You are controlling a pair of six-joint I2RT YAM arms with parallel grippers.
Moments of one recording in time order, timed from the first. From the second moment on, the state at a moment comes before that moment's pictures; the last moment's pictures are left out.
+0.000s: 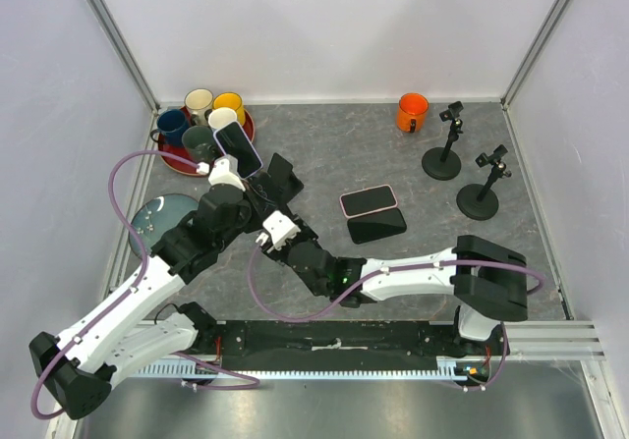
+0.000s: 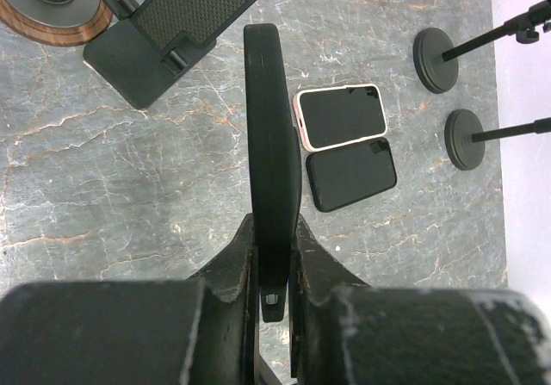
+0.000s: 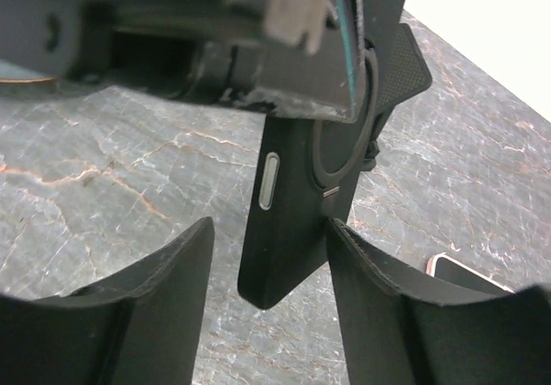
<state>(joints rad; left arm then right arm) -0.67 0.86 0.82 -0.45 -0.26 -0.81 1.33 1.67 0.95 0.47 0.69 -0.10</state>
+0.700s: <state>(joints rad) -0.66 0.82 0.80 -0.43 -0.28 -0.79 1.34 1.76 0.99 0.60 0.87 -0.19</state>
